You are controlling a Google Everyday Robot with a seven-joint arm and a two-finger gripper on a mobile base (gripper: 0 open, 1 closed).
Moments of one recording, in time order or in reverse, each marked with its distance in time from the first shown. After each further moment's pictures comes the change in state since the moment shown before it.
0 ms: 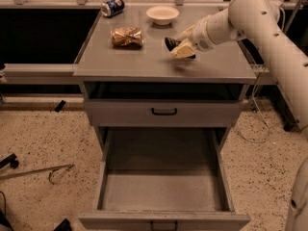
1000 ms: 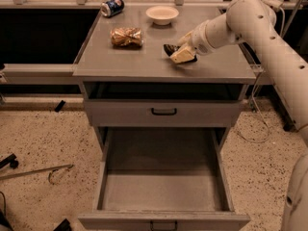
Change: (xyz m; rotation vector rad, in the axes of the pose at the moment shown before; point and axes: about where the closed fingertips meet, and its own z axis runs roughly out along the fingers) arm 0.013 0.008 0.011 -0.034 0.016 0.022
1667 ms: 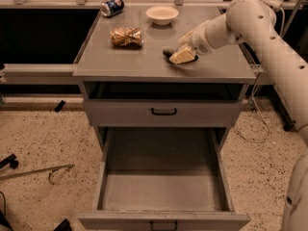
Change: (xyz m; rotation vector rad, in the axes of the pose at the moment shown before) arm 0.000 0.000 0.000 0.000 0.000 0.000
